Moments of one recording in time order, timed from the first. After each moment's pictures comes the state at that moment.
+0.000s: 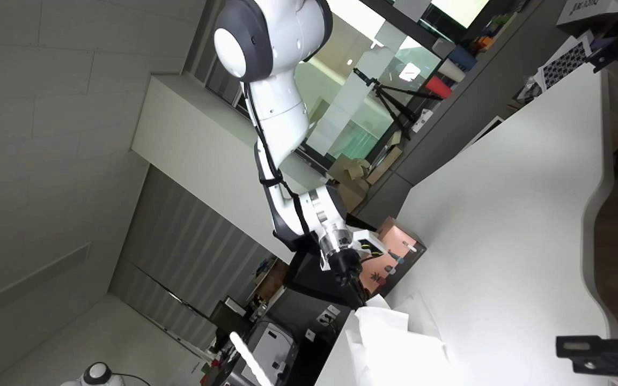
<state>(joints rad) -0.07 0.95 0.21 -1.50 0.67 2.01 -1.28</state>
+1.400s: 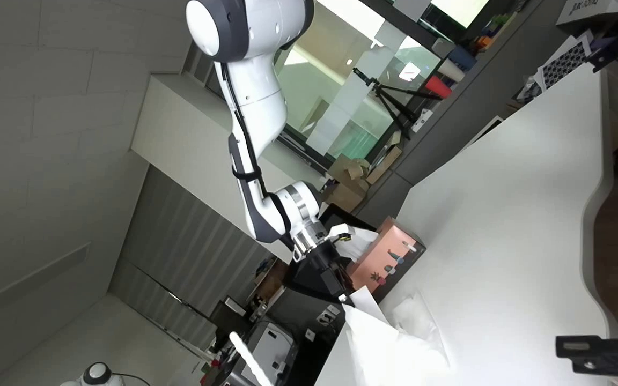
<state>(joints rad) -0.04 0.82 0.24 -1.57 0.37 2.29 -1.14</state>
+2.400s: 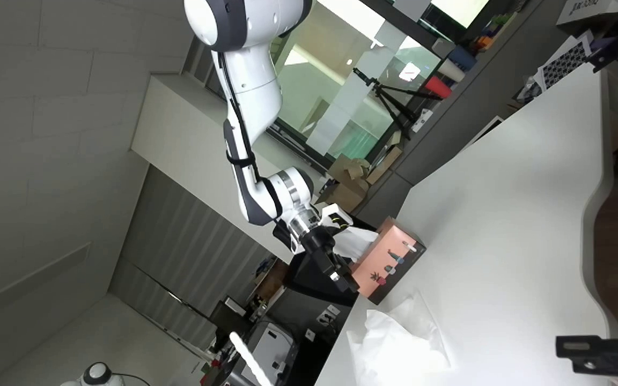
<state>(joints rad) -0.08 0.78 0.24 -1.53 0.37 1.99 -1.14</state>
